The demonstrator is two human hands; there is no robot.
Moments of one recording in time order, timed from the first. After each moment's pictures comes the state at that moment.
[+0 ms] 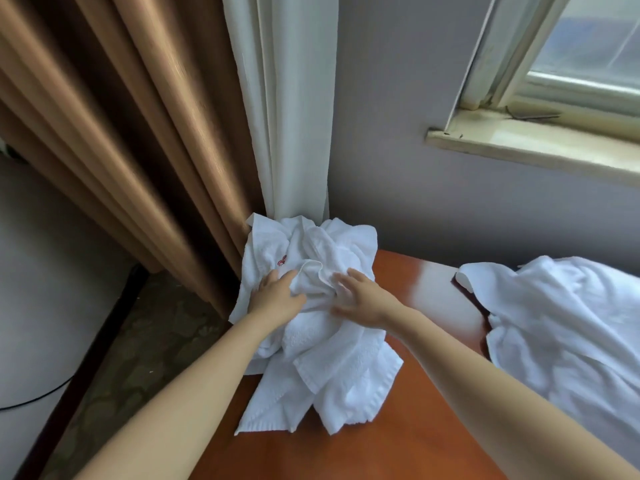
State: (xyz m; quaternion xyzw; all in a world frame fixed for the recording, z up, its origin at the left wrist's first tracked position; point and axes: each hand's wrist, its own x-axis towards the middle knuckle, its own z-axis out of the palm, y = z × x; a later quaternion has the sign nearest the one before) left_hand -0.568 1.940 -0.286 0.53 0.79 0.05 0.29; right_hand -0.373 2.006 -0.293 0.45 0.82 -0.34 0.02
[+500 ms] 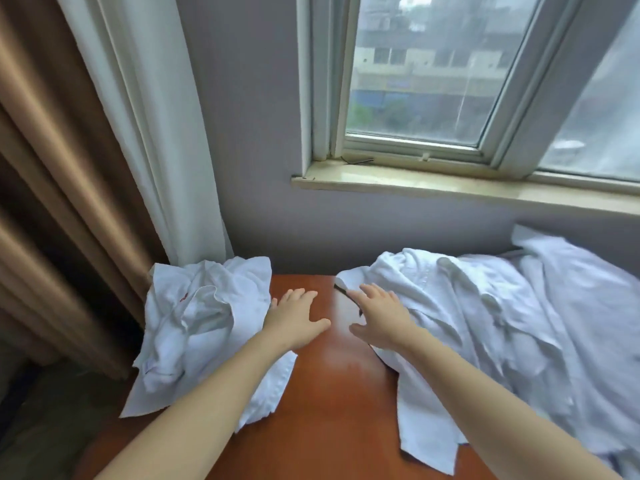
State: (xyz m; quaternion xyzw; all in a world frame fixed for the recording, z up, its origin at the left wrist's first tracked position) left_hand -0.342 1.910 -0.220 0.72 0.66 0.02 0.20; right_hand -0.148 1.916 -0.214 0.59 0.80 -0.12 0.00
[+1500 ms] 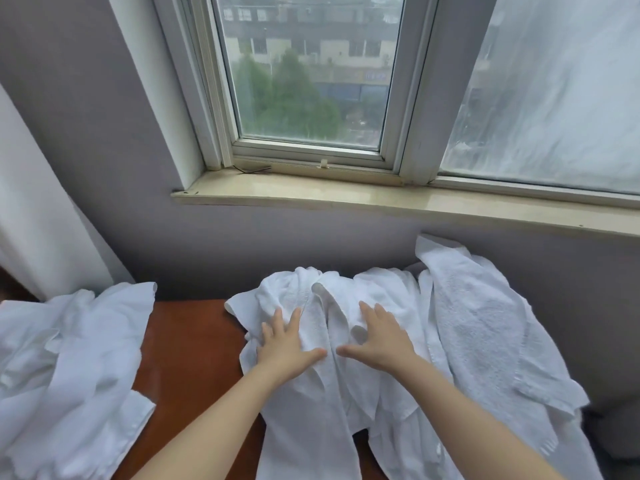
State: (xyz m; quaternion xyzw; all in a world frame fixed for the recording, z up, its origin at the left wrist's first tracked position) left_hand -0.080 1.970 -0.280 0.66 0.70 0.02 0.29; right_hand 0.123 1.964 -0.255 0.71 0.65 -0.27 -0.03
